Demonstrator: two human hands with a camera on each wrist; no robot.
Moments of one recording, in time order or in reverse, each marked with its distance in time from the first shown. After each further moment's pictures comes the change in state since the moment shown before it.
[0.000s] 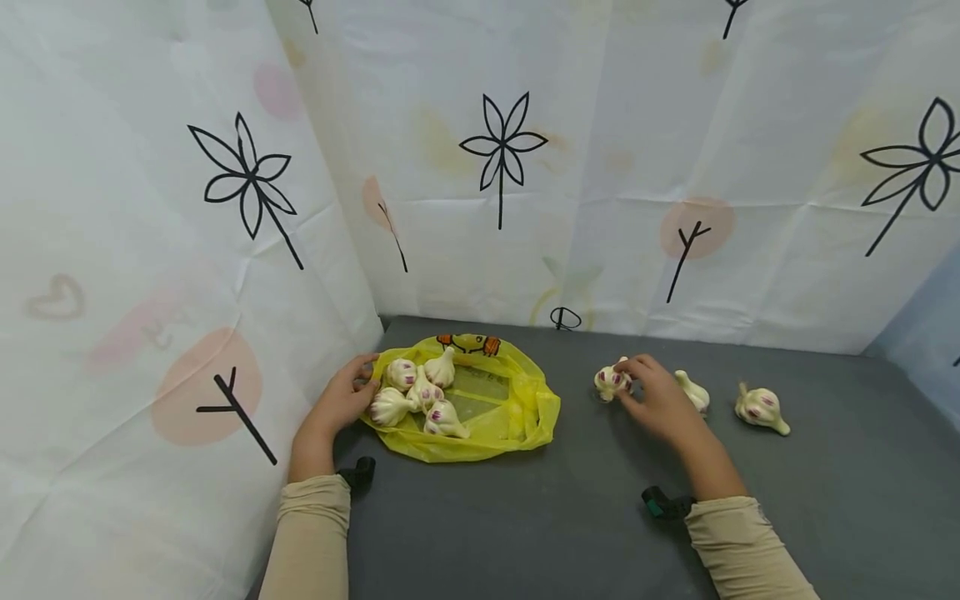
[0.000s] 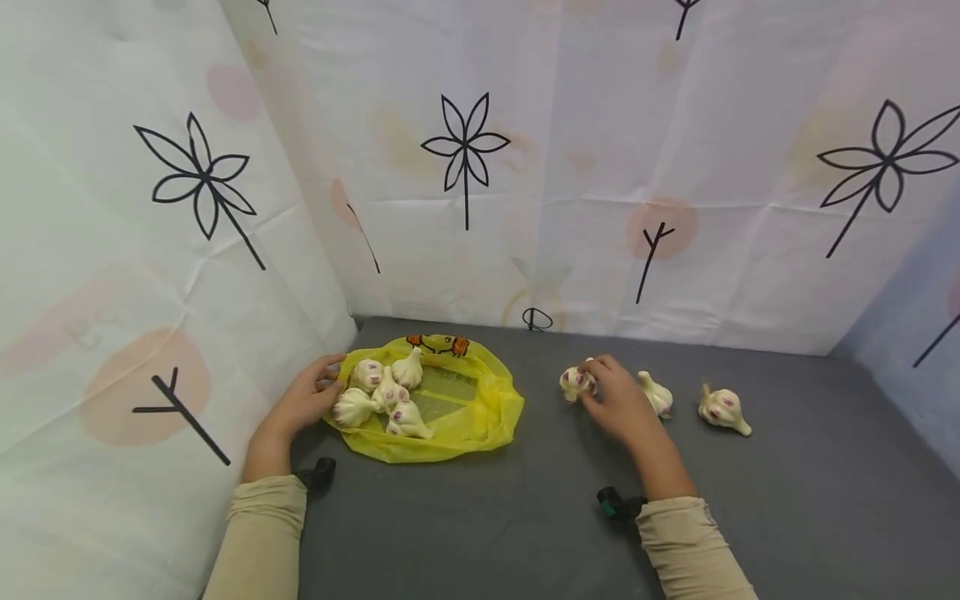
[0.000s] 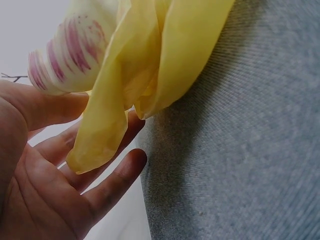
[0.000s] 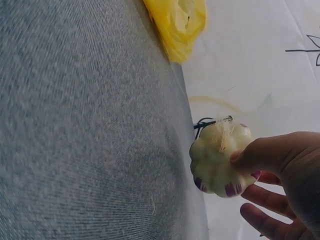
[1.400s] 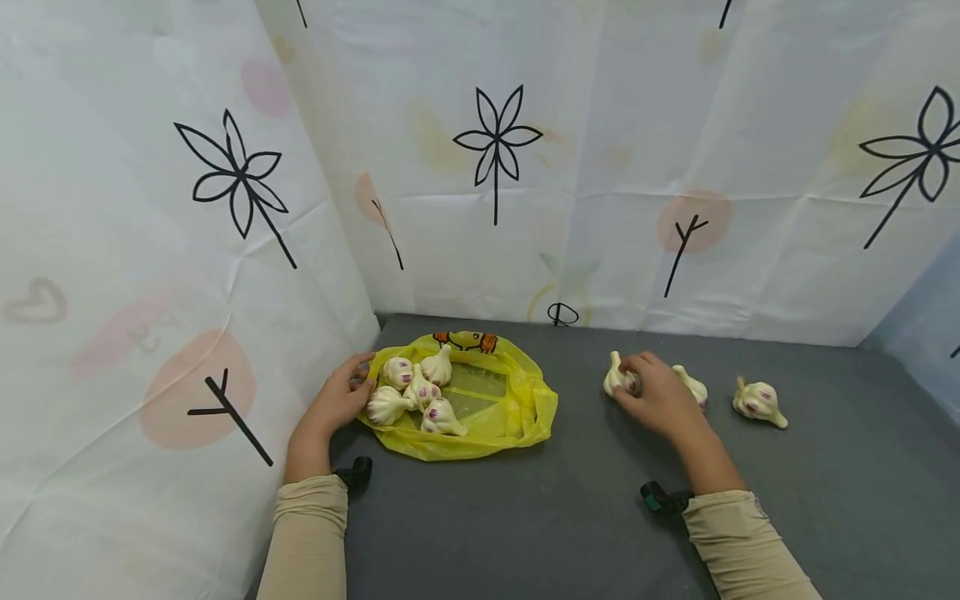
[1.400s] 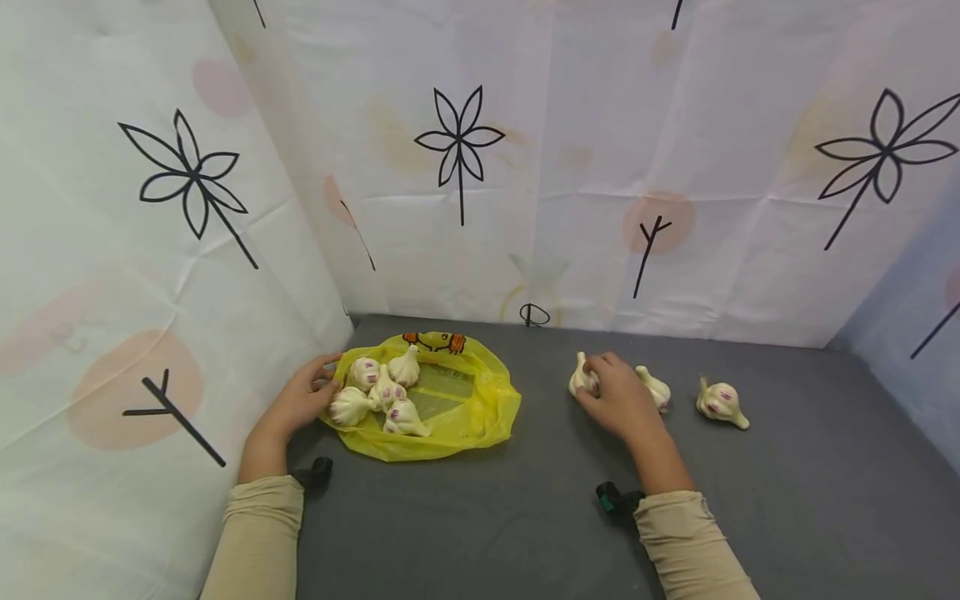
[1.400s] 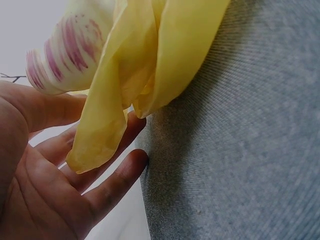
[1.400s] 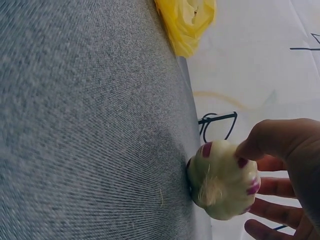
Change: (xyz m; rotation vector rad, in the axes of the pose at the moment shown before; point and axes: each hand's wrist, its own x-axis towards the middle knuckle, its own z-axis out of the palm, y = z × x) left_hand 0.001 -0.001 0.000 0.003 -0.005 0.000; right_hand -0.001 0.007 0.000 -0.063 -0.060 0.147
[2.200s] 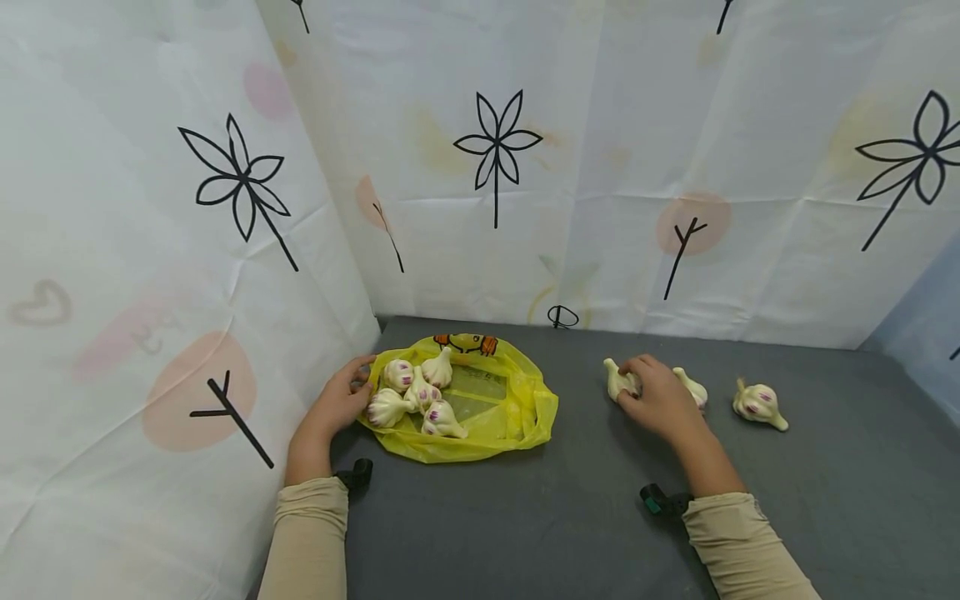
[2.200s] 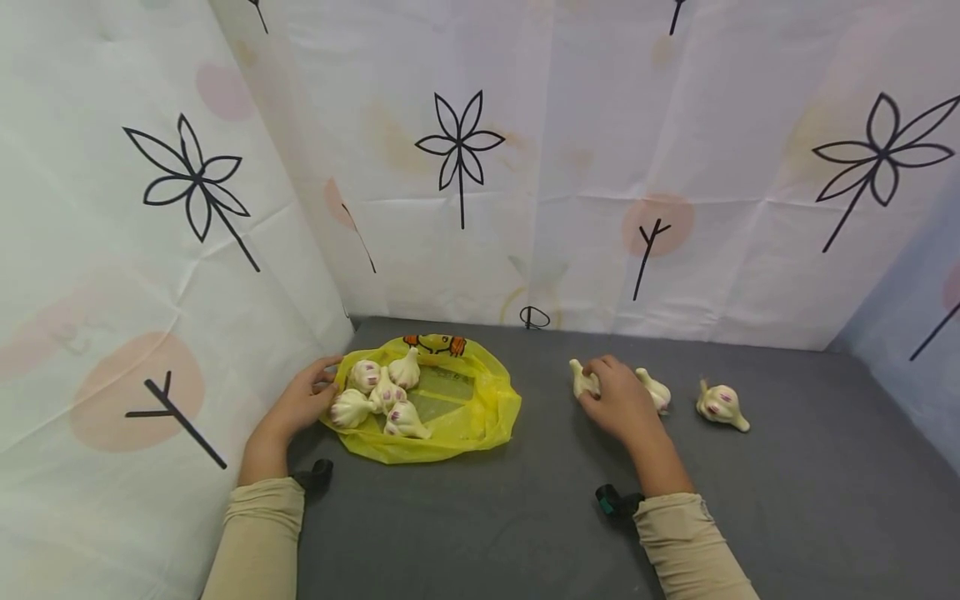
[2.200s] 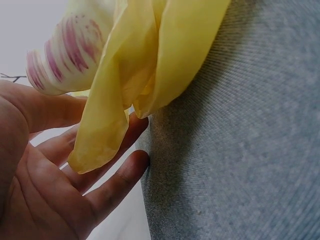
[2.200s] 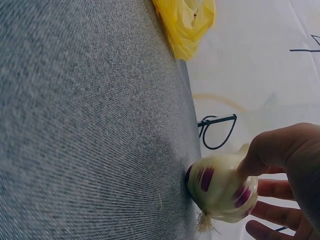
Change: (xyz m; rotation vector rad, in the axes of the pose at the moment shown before) left_hand 0.000 -0.001 -0.001 0.012 -0.006 -0.010; right_hand 0.000 -0.006 -0.005 -0.002 0.003 0.021
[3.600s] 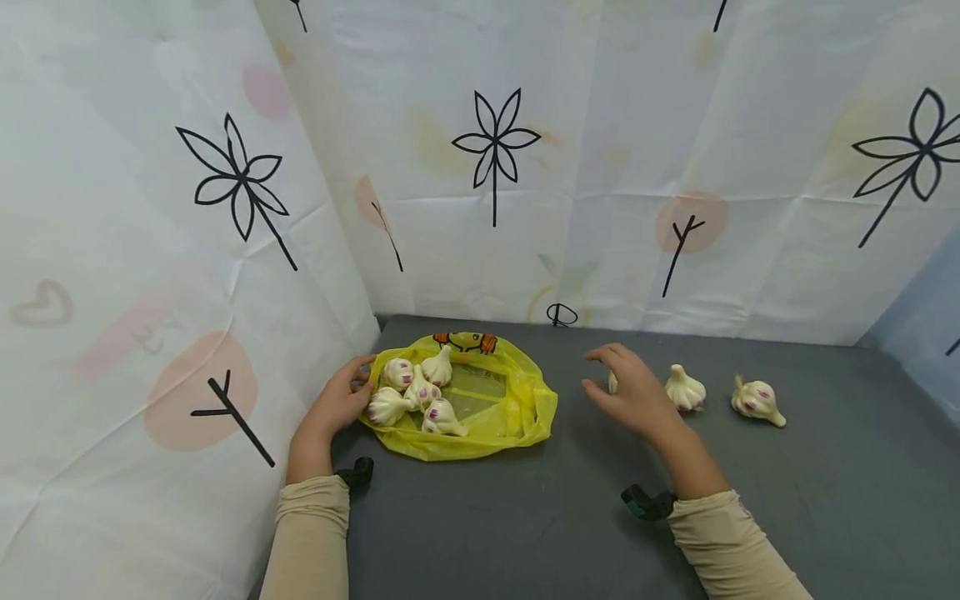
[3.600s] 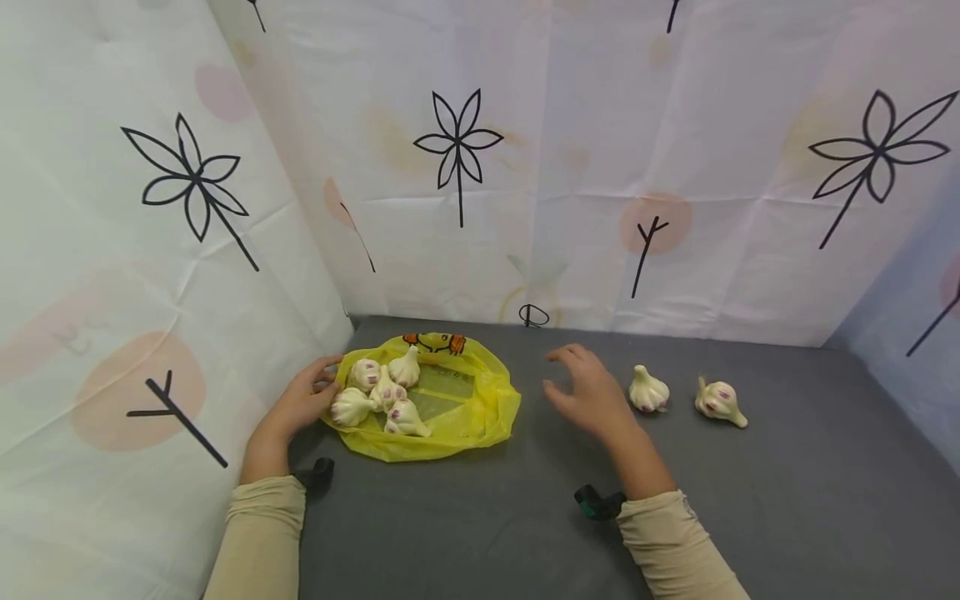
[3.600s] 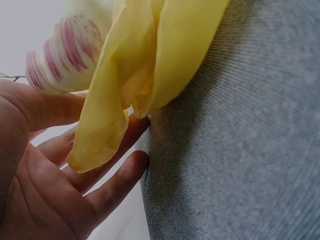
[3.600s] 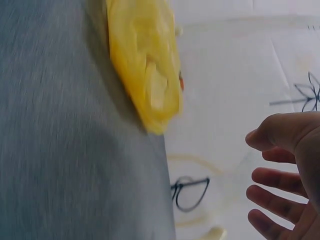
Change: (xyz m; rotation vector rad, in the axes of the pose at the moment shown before) left_hand 0.002 -0.004 0.002 0.003 0.000 0.015; right_hand 0.007 -0.046 0.001 0.141 0.018 -0.129
